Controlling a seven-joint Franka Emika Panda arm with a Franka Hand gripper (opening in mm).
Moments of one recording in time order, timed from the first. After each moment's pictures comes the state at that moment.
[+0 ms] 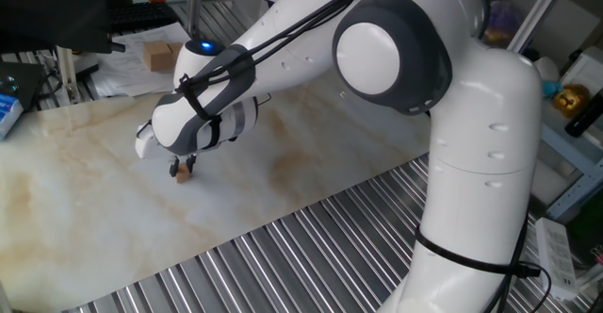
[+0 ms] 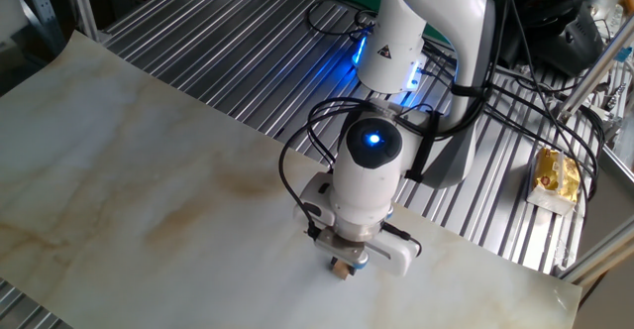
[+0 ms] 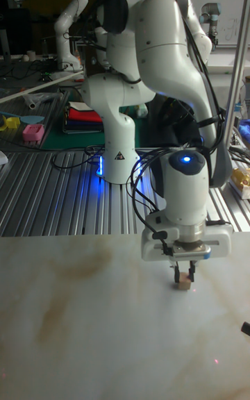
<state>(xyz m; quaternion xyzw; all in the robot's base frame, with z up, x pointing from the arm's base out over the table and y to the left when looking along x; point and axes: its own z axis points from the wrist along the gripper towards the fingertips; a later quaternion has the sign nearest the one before) 0.534 0.158 0.077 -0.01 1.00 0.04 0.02</state>
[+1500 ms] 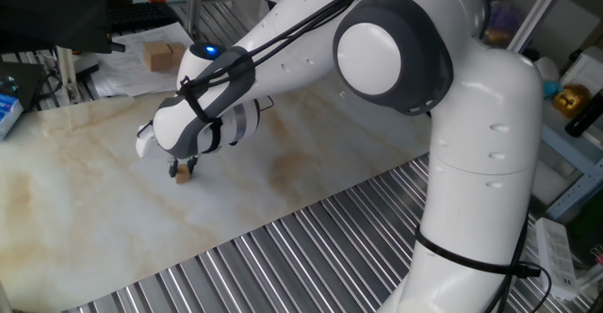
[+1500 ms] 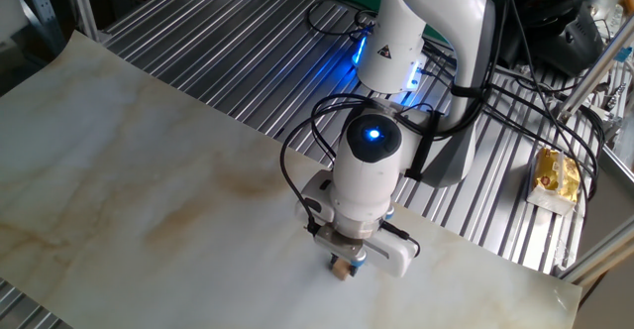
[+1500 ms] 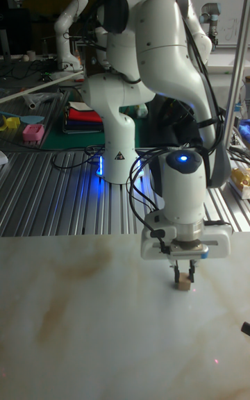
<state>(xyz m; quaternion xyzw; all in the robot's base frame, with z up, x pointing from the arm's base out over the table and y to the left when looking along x) 0.533 0.158 0.075 0.02 1.00 0.05 0.03</state>
